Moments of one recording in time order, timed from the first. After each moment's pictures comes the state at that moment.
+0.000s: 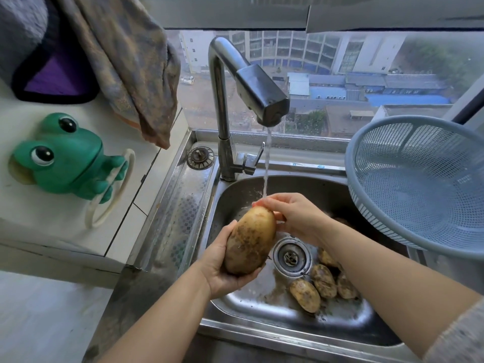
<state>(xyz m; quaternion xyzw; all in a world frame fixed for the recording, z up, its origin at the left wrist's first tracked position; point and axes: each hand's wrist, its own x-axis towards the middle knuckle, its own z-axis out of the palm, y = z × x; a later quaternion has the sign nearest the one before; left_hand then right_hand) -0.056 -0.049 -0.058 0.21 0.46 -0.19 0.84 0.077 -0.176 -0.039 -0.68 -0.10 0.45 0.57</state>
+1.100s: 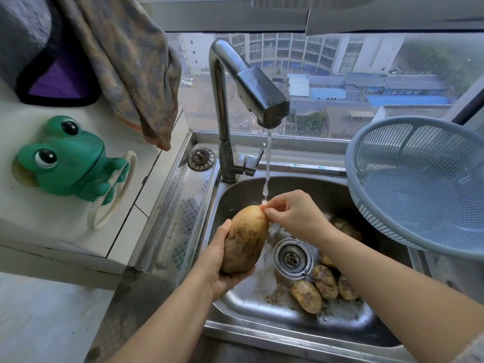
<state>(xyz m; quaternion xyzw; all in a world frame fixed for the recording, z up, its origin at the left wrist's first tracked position) -0.058 -0.050 -0.059 0.32 0.49 -0.09 0.81 0.070 -0.178 -0.036 -0.84 -0.25 0.22 0.43</state>
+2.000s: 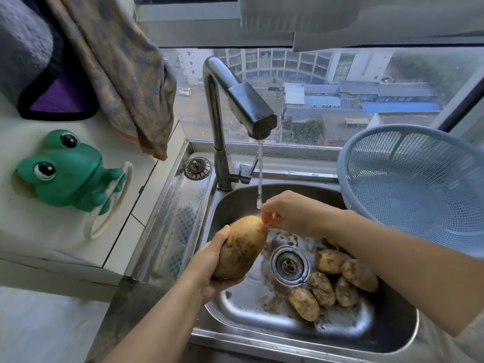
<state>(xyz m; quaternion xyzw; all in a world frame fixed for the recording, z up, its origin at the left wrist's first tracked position) -0.057 -0.040 -0.056 0.43 0.47 -0.11 0.76 0.096 -0.182 -0.004 -0.82 -0.51 0.21 0.15</state>
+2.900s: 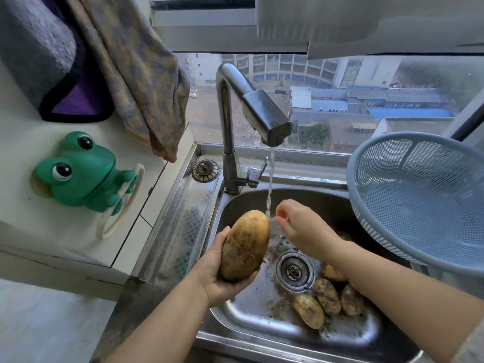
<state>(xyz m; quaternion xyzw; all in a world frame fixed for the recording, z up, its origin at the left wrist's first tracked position) -0.054 -0.037 -0.048 0.21 0.47 -0.15 0.84 0.084 -0.186 -0.045 -0.88 -0.38 0.15 0.23</state>
